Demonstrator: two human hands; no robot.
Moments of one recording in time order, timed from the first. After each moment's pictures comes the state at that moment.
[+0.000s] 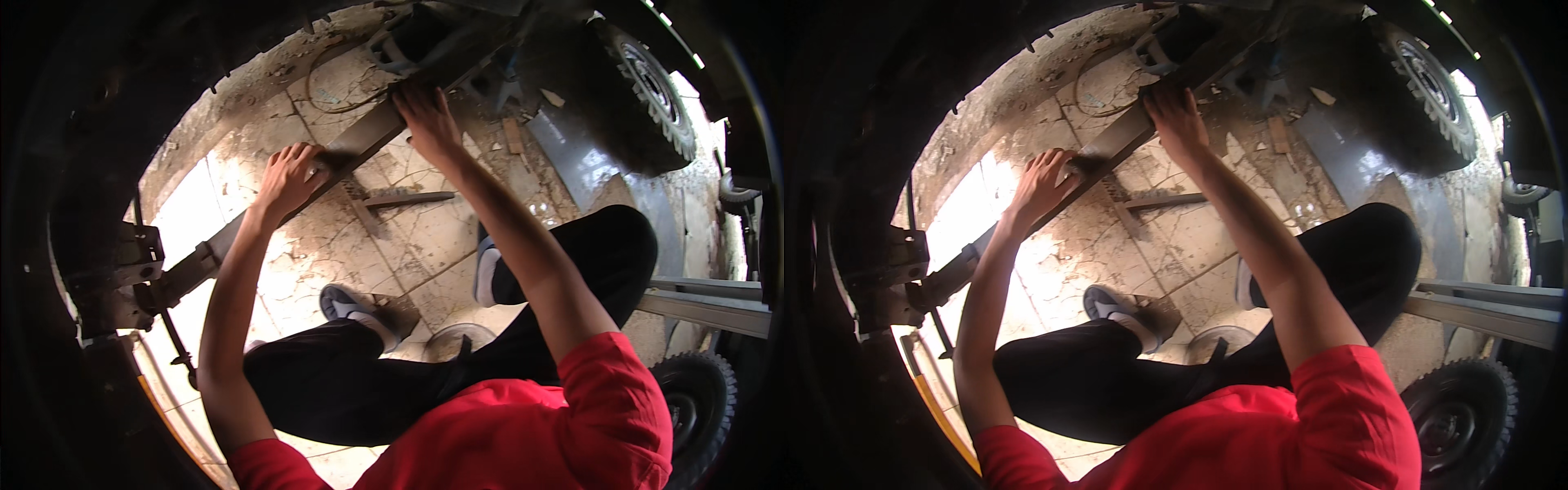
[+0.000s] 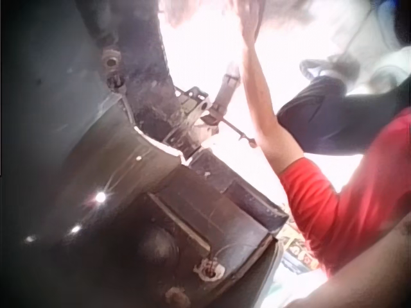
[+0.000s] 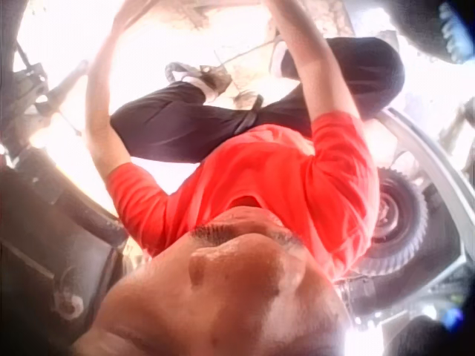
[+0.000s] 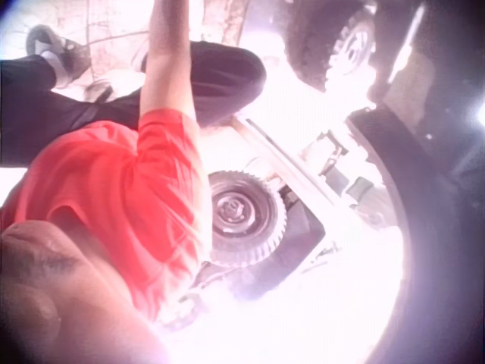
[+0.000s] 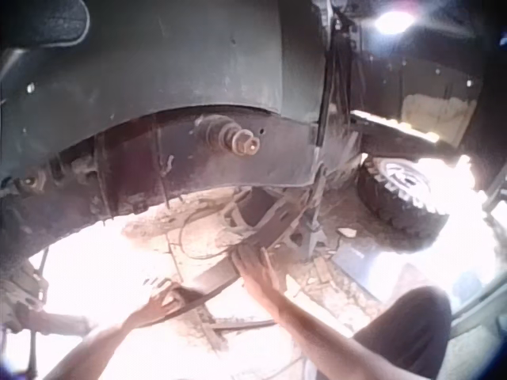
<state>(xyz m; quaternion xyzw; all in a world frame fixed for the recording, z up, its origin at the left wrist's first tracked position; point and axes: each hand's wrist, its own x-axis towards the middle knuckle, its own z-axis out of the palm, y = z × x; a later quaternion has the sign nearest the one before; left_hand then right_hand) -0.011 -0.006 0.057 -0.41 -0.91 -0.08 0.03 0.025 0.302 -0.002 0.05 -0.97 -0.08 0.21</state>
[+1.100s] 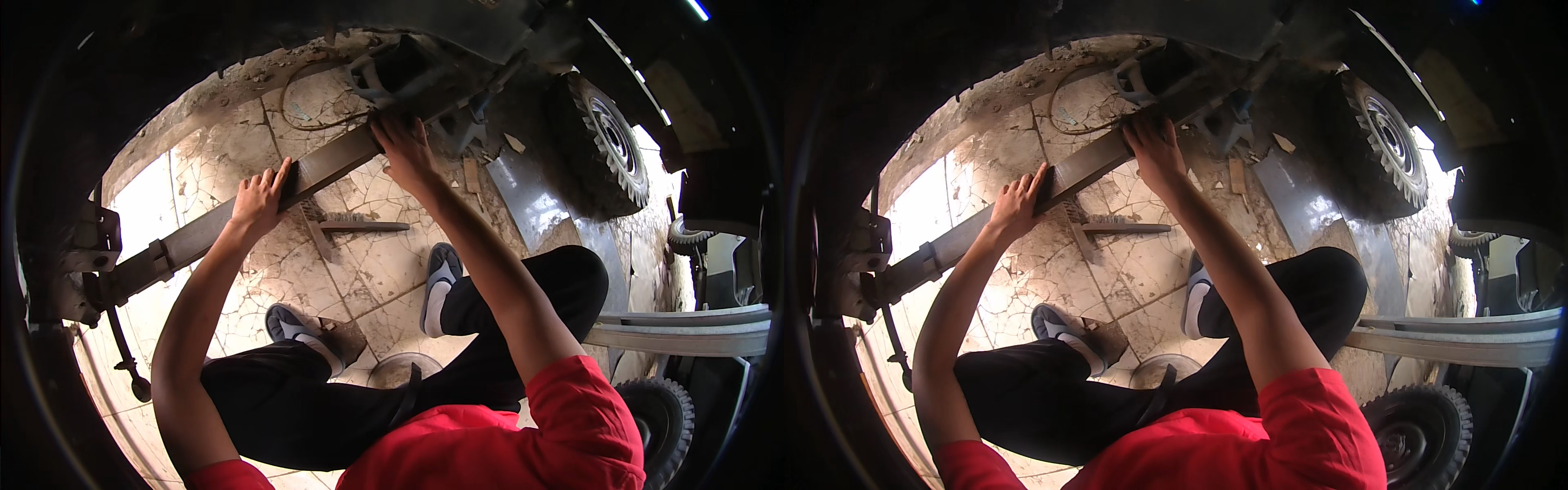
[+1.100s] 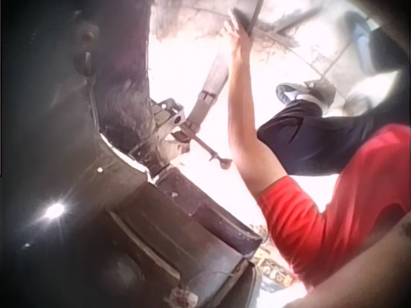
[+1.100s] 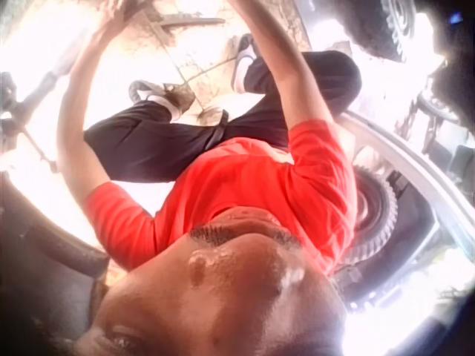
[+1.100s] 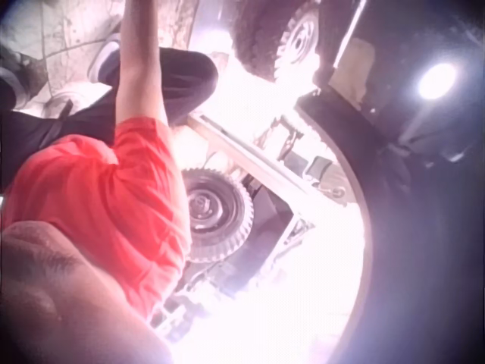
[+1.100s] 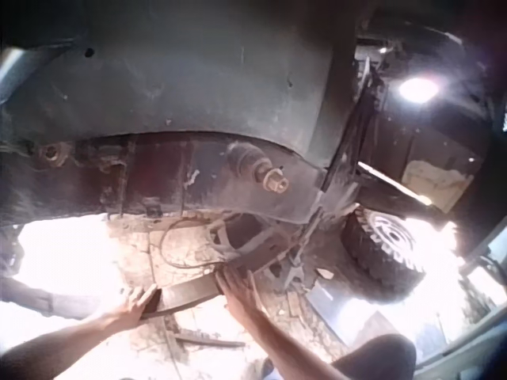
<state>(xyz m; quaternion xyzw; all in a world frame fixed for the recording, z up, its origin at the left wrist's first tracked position) 0.003 0.000 0.025 -0.31 -0.95 0.07 -0.06 0.031 0.326 0.018 0.12 -0.98 -0.07 0.16</state>
